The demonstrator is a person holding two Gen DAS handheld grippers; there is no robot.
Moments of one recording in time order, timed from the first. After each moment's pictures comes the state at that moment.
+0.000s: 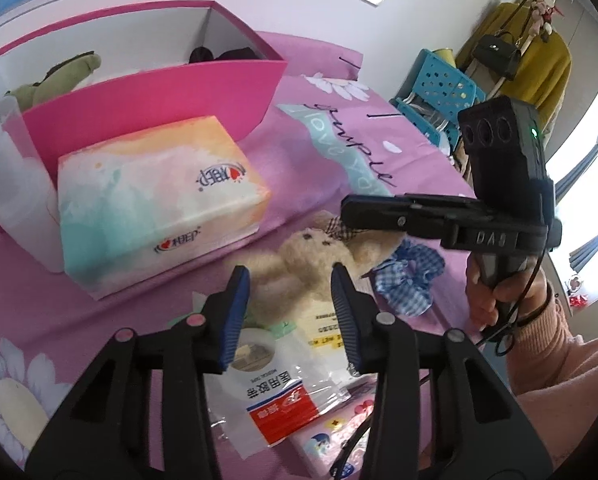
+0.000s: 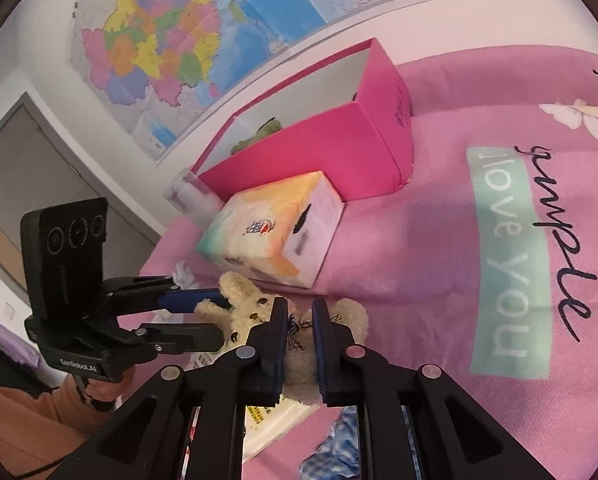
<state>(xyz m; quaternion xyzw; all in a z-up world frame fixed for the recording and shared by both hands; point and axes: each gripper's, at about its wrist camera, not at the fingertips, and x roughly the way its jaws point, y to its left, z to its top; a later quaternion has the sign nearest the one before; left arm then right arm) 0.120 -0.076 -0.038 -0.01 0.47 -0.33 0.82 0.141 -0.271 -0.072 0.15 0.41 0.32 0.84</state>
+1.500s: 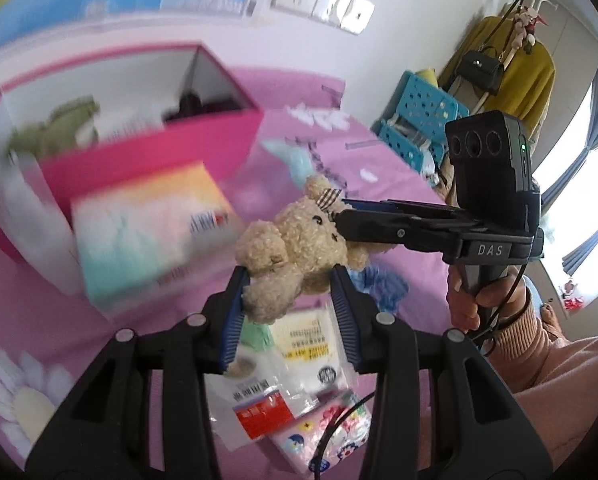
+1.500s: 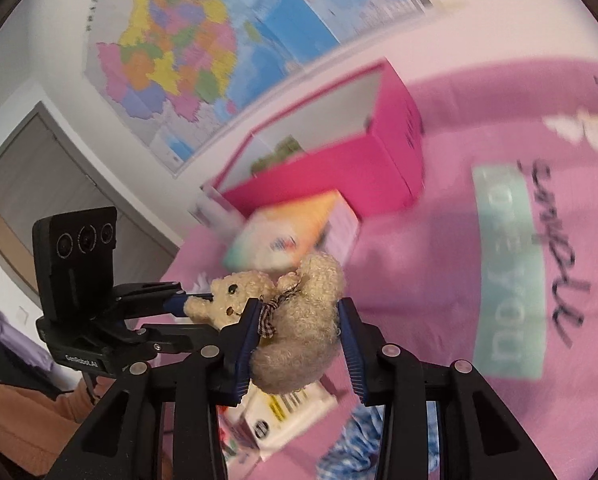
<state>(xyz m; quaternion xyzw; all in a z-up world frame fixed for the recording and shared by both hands) 0.116 -0.069 0.008 -0.02 0.43 -0.34 0.84 0.130 -0.280 -0.048 0.17 0.37 0.35 0.84</state>
